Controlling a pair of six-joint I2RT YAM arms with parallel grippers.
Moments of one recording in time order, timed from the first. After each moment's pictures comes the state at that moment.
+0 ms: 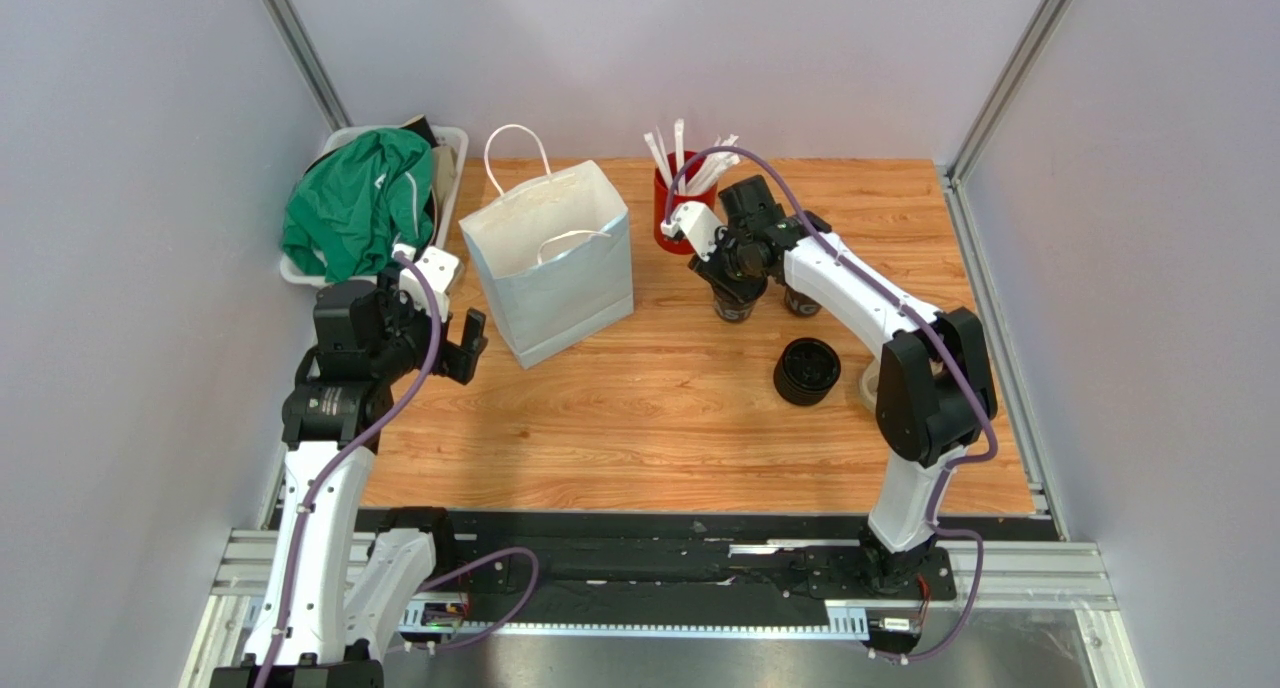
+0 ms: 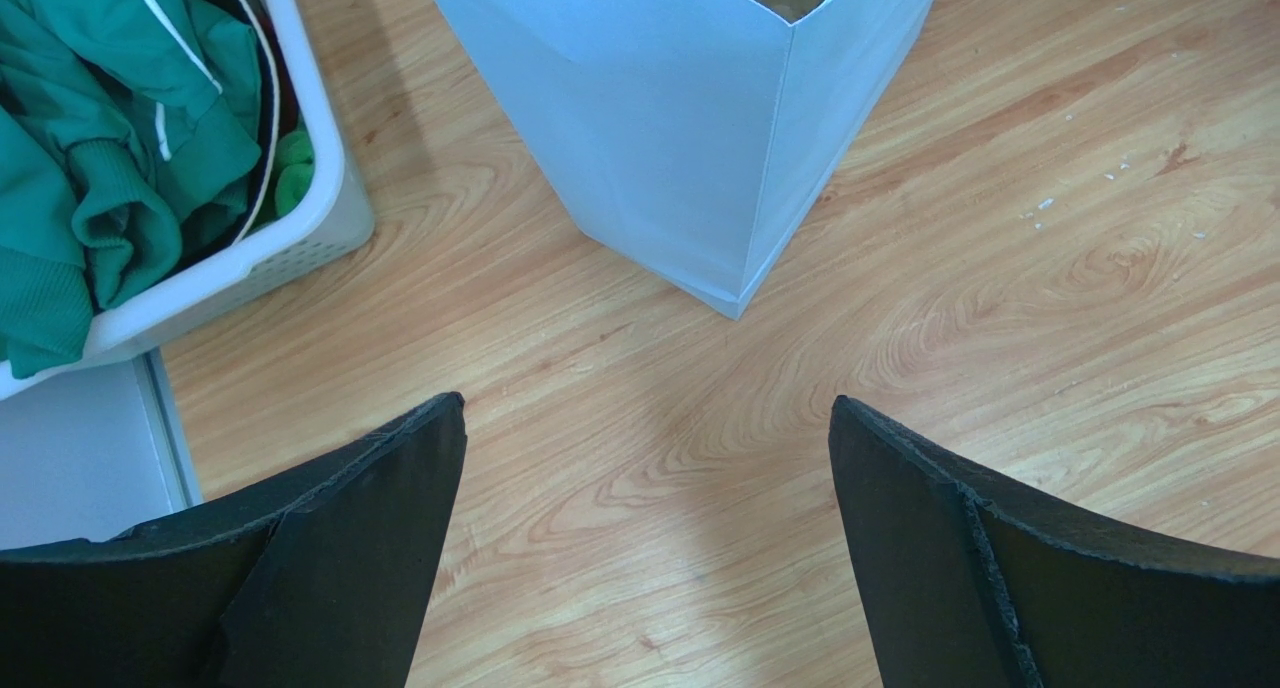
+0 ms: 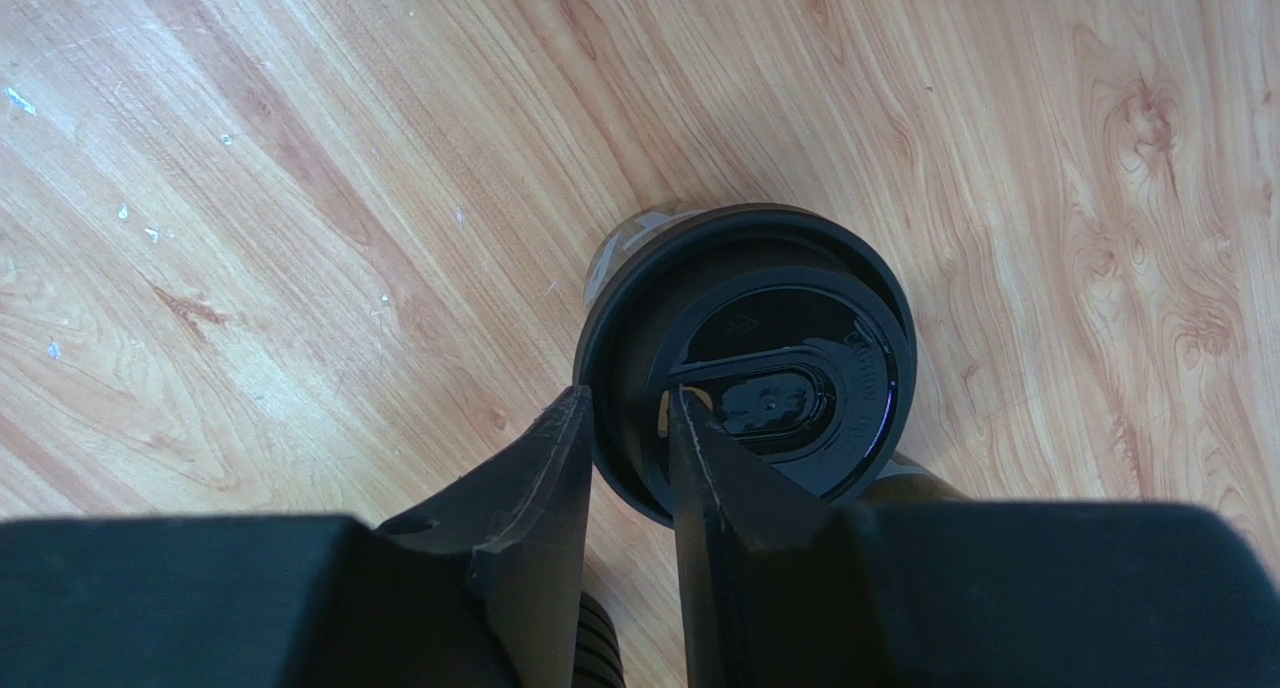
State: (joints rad) left arm 0.02 0.77 0.90 -0.65 0.34 0.33; right arm 0.46 1.83 1.52 -0.68 -0.10 -0.59
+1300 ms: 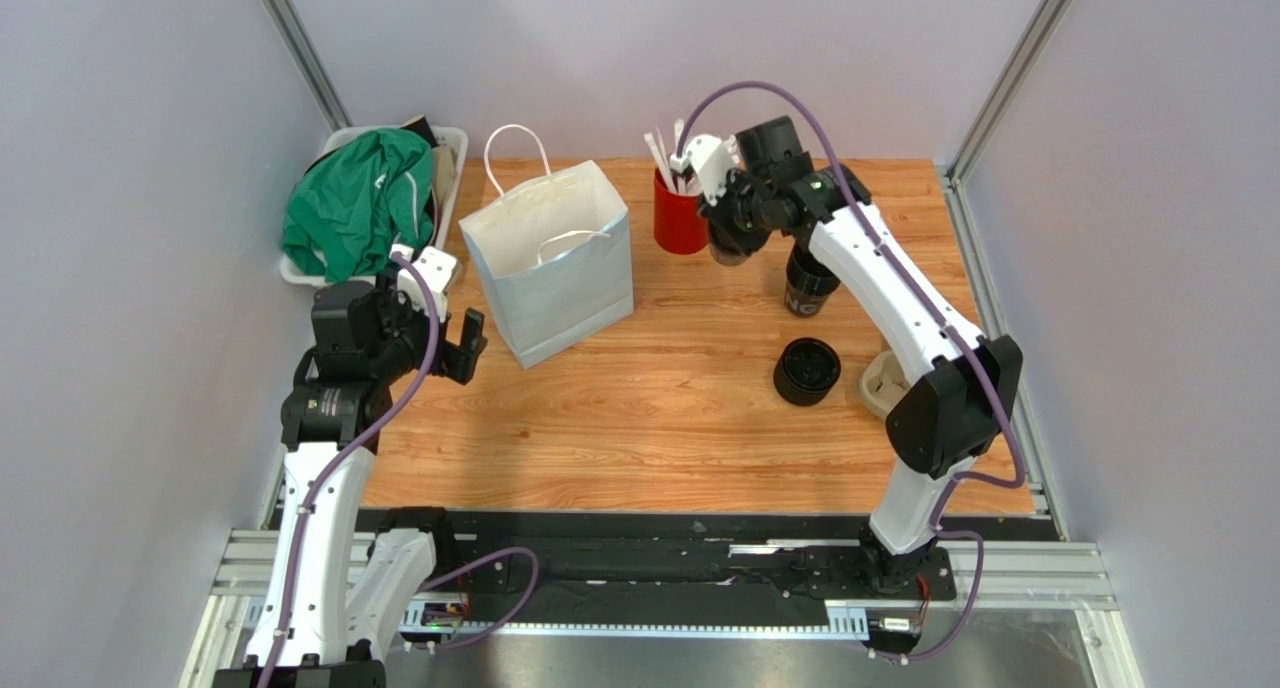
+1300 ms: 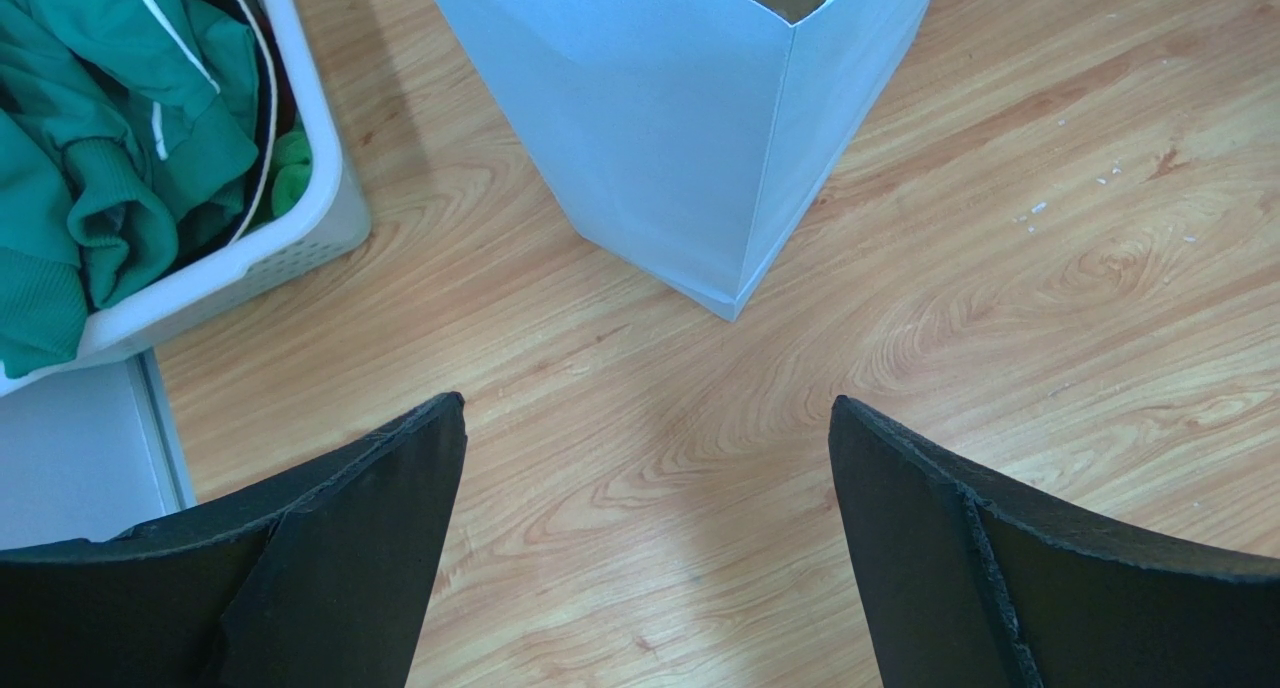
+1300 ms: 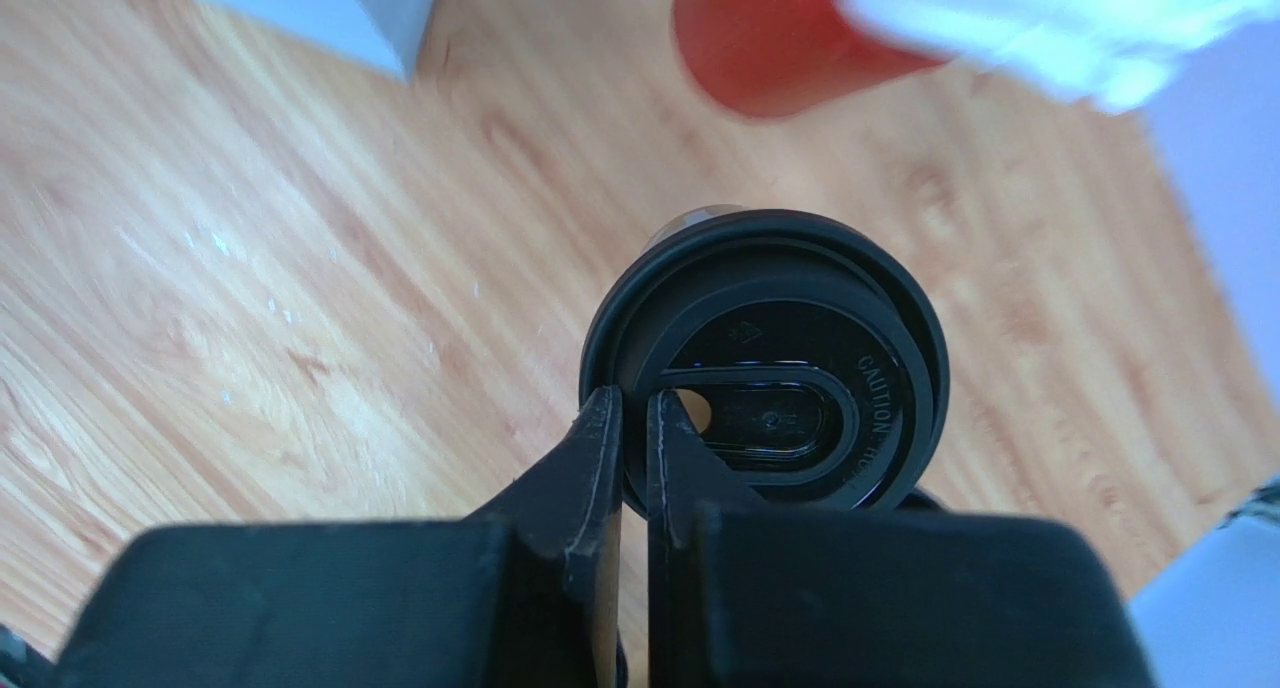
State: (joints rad) left arm 0.04 0.77 0.90 -0.65 0.36 0.32; right arm 0.46 1.78 1.78 -0.86 -0.13 -0.50
